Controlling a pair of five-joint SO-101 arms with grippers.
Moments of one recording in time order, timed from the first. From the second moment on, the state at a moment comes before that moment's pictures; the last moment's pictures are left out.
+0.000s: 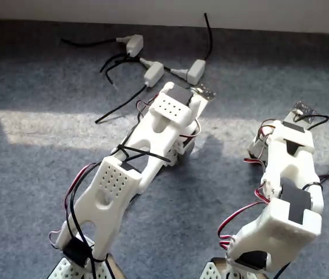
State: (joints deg) left arm 26.5 56.4 -53.7 100.8 -4.4; right arm 16.6 13.9 23.3 50.4 -17.3
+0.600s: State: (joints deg) left arm 21.2 56.5 -67.8 96.7 -4.3; right arm 16.6 13.9 23.3 50.4 -17.3
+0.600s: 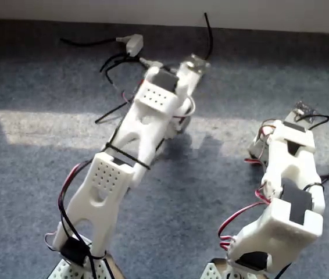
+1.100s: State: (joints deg) left arm 8.9 56.9 -70.2 42.4 -7.2; right arm 16.6 13.9 23.3 50.4 -17.3
